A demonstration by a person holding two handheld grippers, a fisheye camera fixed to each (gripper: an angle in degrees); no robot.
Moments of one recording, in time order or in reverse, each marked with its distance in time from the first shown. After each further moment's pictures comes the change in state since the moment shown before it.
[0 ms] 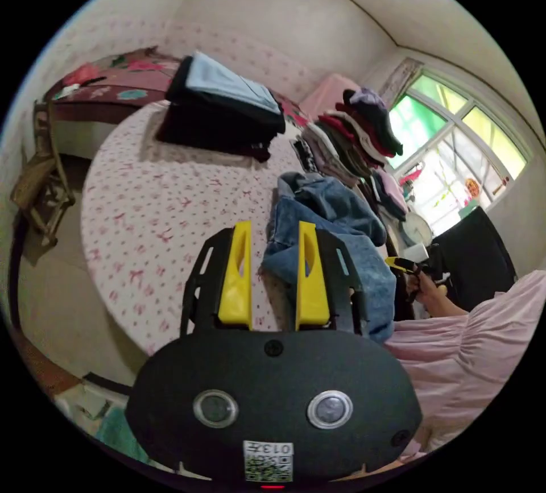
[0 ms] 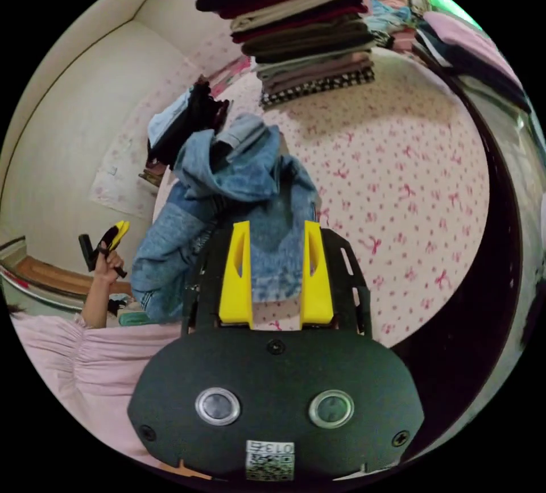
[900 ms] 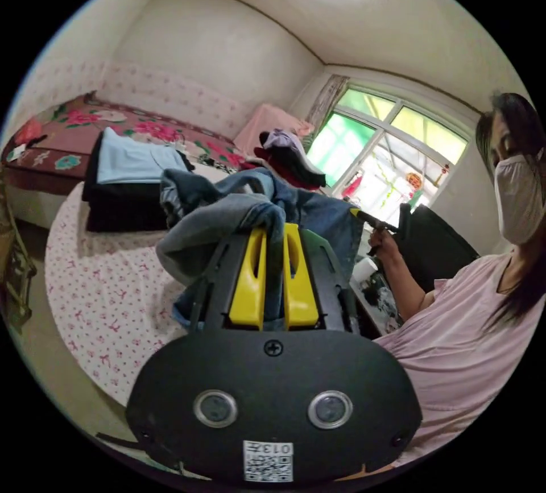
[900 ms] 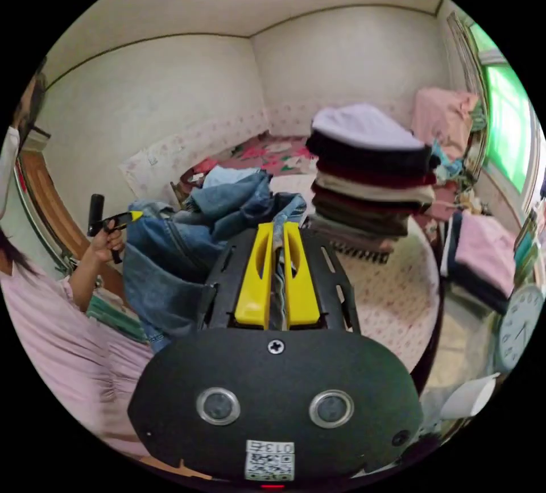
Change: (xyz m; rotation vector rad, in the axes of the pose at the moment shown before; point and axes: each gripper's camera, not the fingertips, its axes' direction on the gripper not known) left arm 0.083 -0.063 -0.074 0.172 0.239 0.192; right arm -0.137 -0.097 -0.142 0.385 0.057 -0.528
